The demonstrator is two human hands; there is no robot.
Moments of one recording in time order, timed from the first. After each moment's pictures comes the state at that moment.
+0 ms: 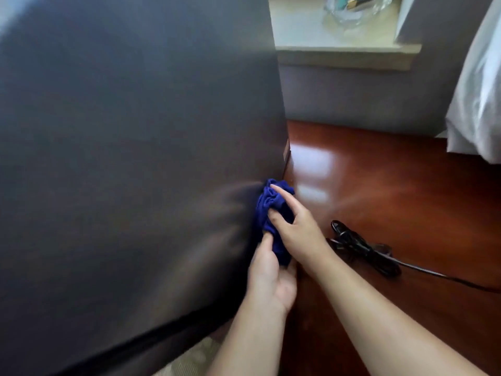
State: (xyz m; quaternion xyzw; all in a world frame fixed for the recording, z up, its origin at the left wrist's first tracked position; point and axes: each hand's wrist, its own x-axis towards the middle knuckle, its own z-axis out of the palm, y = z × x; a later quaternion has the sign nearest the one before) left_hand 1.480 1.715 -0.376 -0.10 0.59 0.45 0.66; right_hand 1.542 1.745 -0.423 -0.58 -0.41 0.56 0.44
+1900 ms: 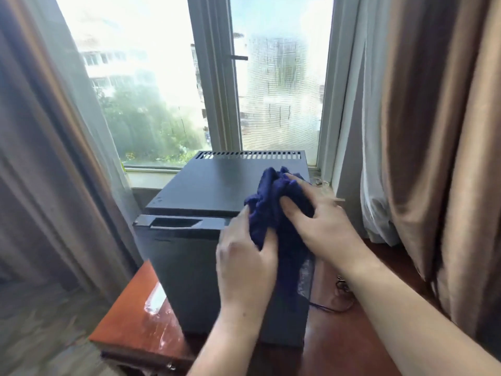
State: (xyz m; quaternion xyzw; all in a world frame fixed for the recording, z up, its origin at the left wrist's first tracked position) left_hand 1.185 1.580 -0.072 0.69 0.46 0.52 0.22; right_hand 1.335 1.576 -0.040 -0.61 -0.60 0.16 0.50
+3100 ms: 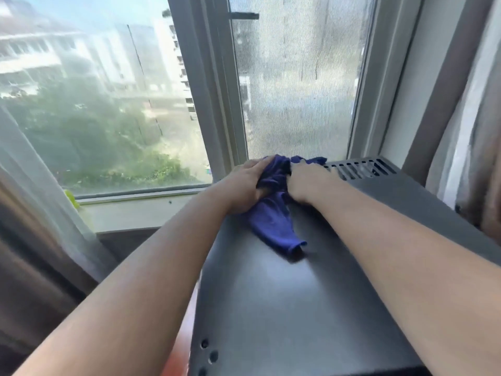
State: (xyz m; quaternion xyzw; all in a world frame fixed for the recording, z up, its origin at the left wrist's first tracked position) left_hand 1.168 2.082 -0.040 0.95 0.27 0.08 0.15; right_hand 1.310 1.993 -0.039 -0.86 -0.50 0.06 0.06
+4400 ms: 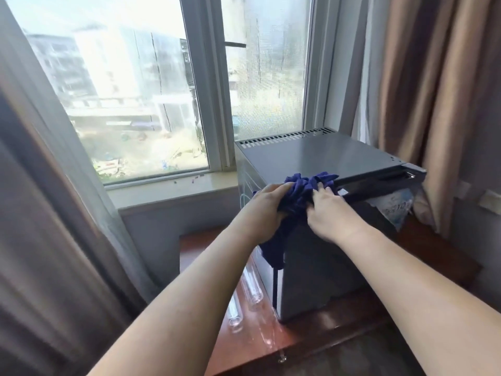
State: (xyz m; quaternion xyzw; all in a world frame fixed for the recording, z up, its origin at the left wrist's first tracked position) left_hand 0.895 1.856 -0.067 0.94 0.12 0.18 0.25; right_hand 1.004 1.729 -0.062 -0.91 -0.38 0.01 0.17
